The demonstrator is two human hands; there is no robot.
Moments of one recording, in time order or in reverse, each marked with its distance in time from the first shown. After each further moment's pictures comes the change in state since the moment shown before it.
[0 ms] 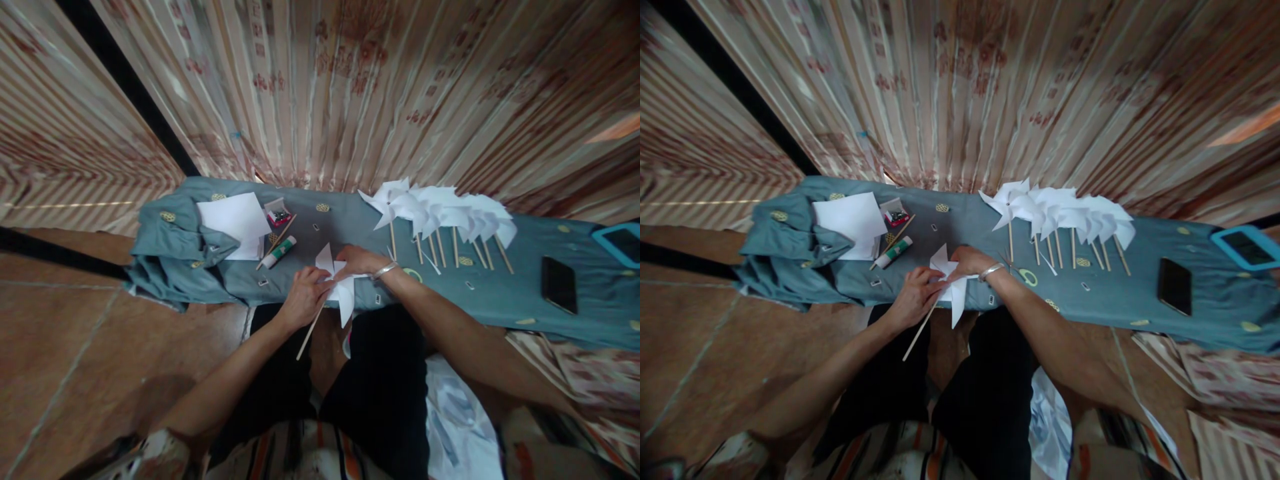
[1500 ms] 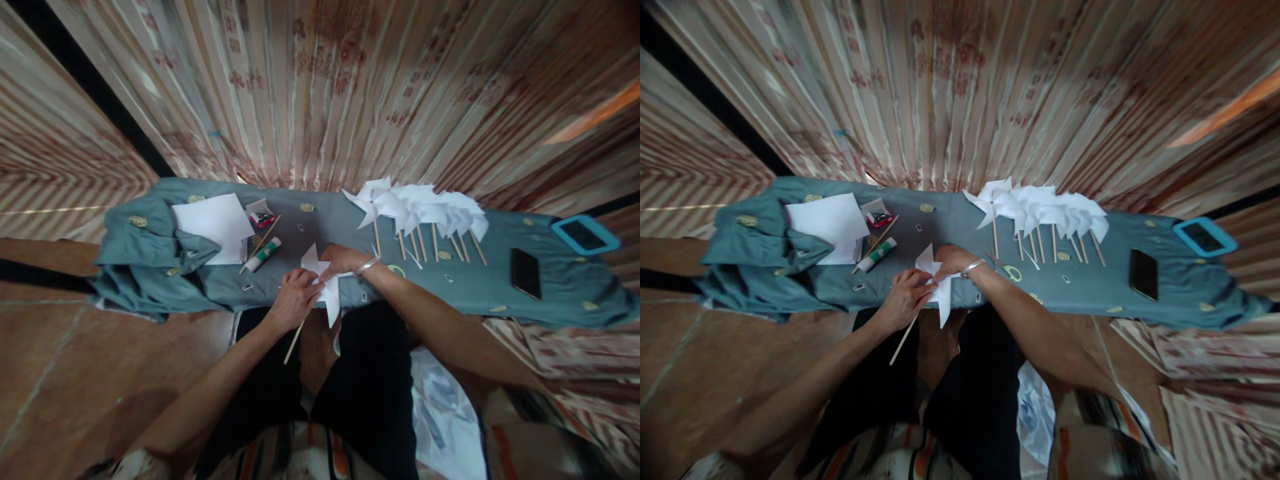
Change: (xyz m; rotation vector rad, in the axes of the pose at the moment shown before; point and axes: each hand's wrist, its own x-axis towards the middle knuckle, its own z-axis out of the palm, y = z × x) left_hand 0.003 -0.003 0.011 0.022 0.008 0.041; right_hand -0.002 -0.012 -0.008 -0.124 -0.051 -0.009
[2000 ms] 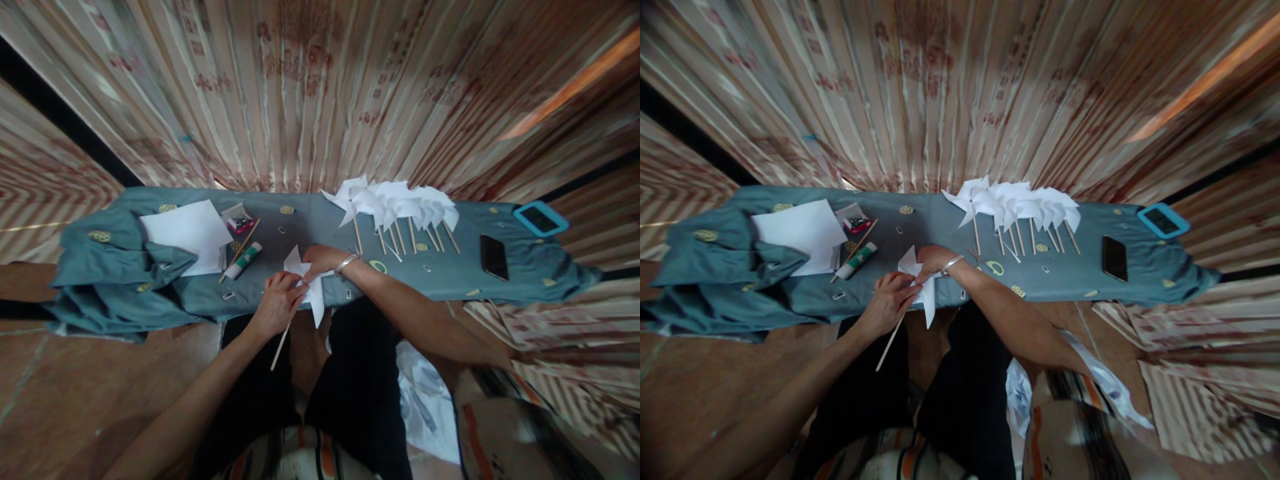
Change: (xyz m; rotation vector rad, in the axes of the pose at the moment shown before) left_hand 0.001 -0.004 0.002 0.043 0.025 0.043; right_hand 0.002 0.003 0.000 0.007 0.022 -0.023
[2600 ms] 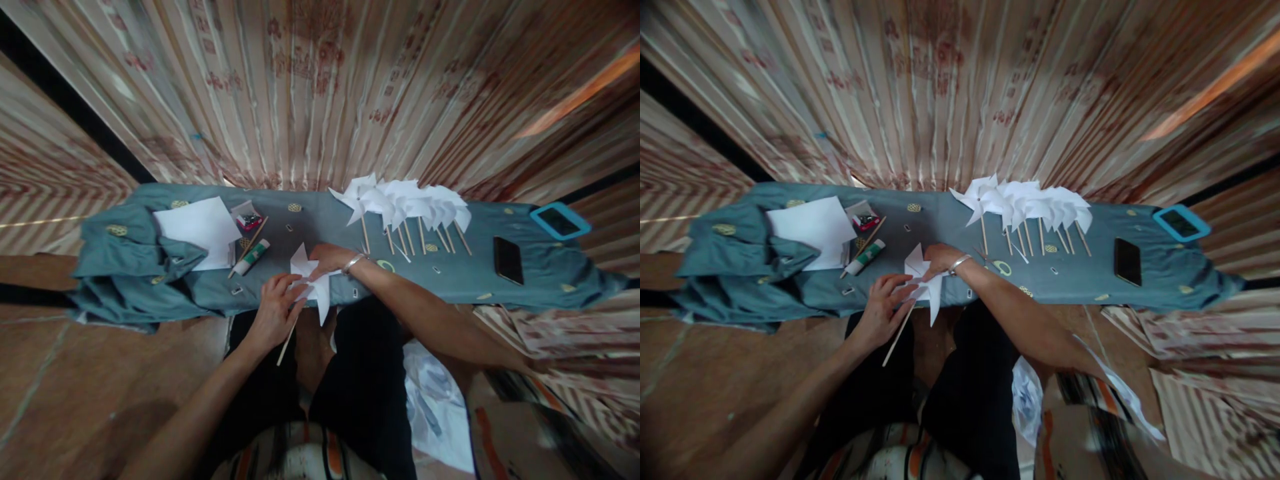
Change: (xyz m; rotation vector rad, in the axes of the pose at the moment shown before) left_hand -0.022 0.018 -0.025 -0.129 0.147 -0.092; right_hand 0.003 0.001 0.003 -0.027 -0.019 -0.015
